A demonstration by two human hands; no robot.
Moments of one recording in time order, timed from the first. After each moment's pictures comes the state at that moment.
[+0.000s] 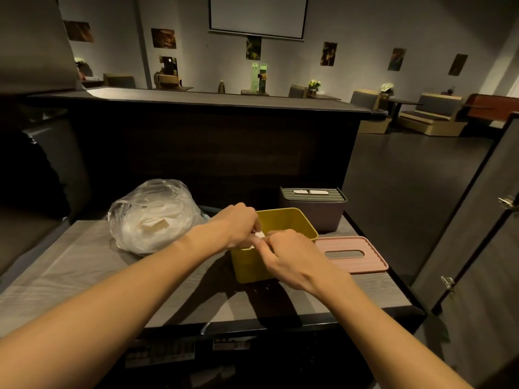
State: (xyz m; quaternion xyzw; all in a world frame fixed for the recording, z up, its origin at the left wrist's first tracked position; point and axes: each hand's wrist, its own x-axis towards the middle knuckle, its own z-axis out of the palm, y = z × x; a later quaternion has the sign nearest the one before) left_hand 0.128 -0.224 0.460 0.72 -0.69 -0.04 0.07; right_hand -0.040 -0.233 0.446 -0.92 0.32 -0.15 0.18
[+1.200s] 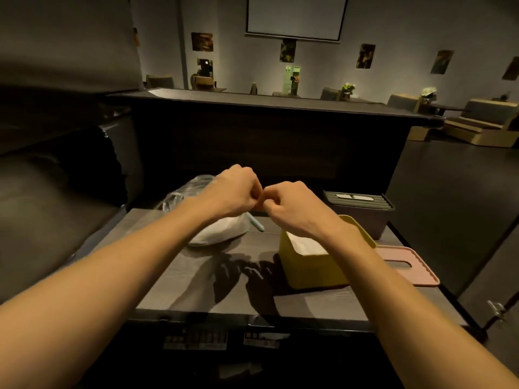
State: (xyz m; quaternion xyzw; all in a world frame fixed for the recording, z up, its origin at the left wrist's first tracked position) left_hand 0.192 -0.167 0.515 0.77 -0.61 0.04 0.19; right_hand 0.047 -0.226 0.507 -0.93 0.27 -0.18 0.17
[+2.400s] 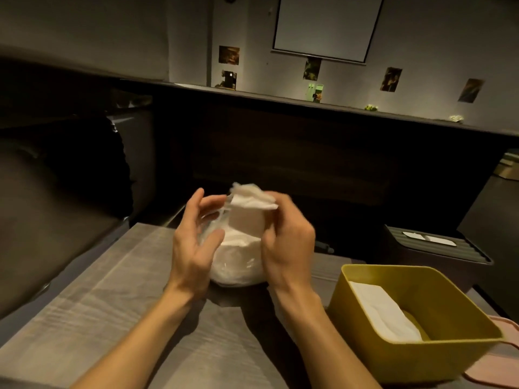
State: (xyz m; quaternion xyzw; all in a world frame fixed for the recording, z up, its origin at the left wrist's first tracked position) left_hand 0.305 -0.147 0.384 0.51 -0.44 -0.03 0.74; right_hand 0.190 -0.241 0.412 -0.77 0.20 -0.56 0.24
